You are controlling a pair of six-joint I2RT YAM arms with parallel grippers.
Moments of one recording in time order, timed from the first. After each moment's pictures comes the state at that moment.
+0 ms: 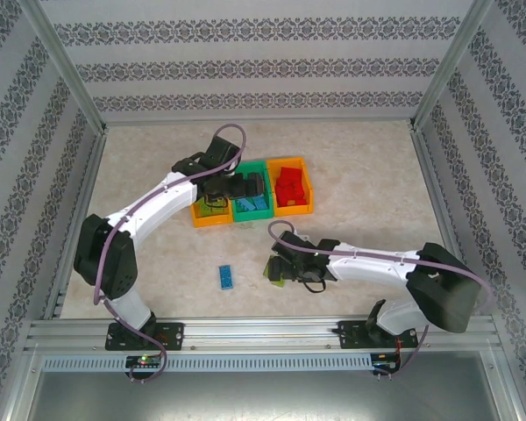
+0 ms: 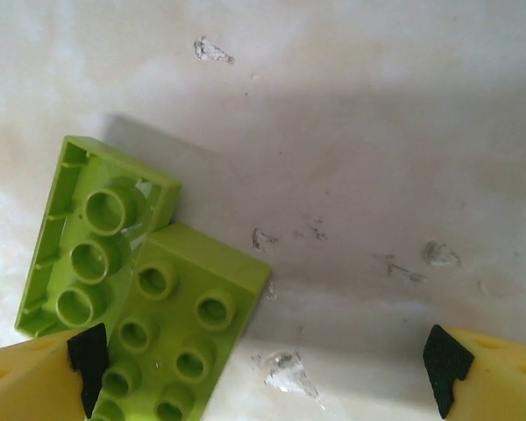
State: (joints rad) left arm -0.50 1.69 1.40 -0.70 0.11 -0.60; right arm 0.95 1.43 0.69 -0.51 0.07 0.95
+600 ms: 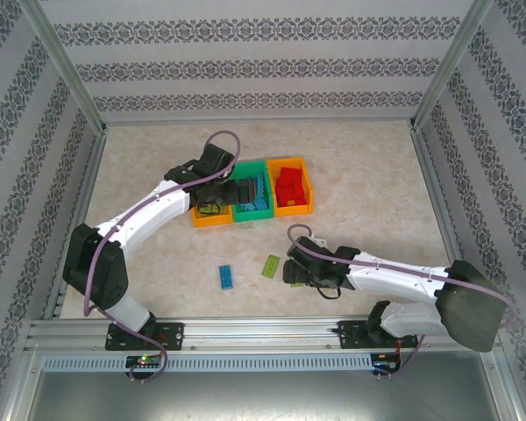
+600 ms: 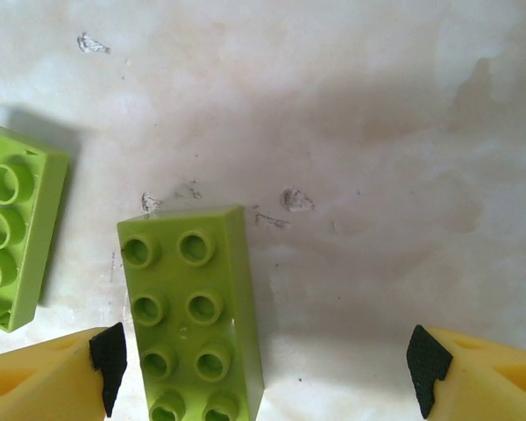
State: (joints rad) left arm -0.50 1.61 1.31 -0.70 0.04 -0.58; right arm 0.94 1.23 0.57 -0.57 0.11 1.00
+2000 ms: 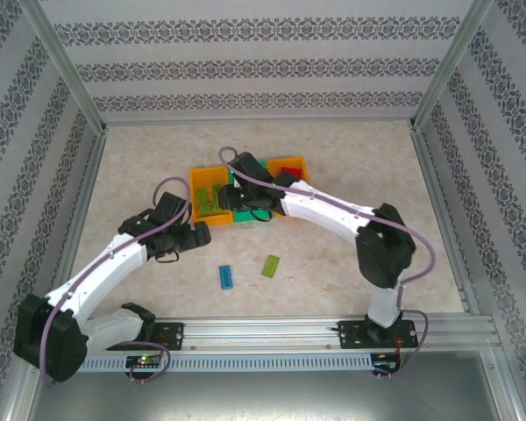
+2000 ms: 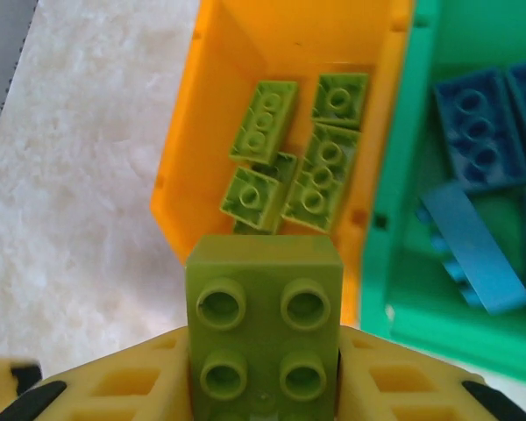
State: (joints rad) left arm -0.39 1.08 0.75 -0.82 -0.04 -0.71; right arm 0.82 1.92 1.58 -0.50 -0.09 0.62
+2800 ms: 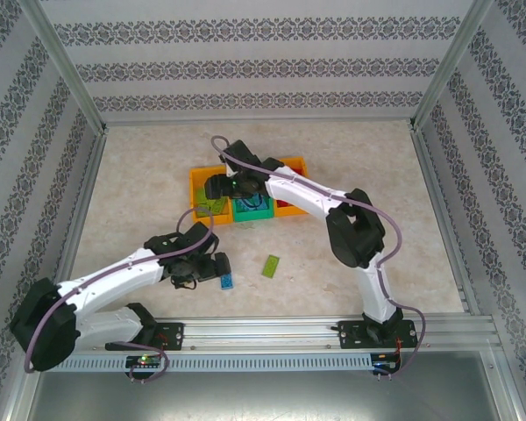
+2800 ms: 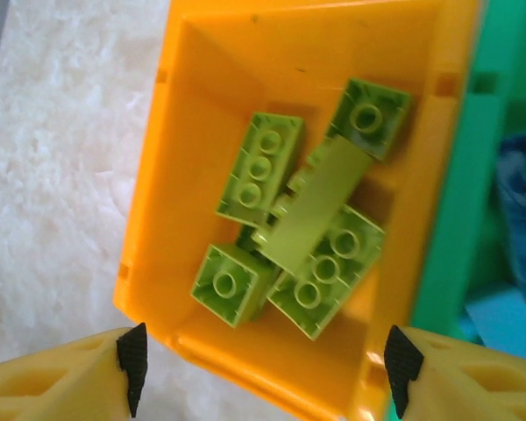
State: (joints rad) left arm -0.72 1.16 0.65 -0.77 0.04 -1.00; right arm 0.75 2.11 1.77 -0.55 -0.19 0.60
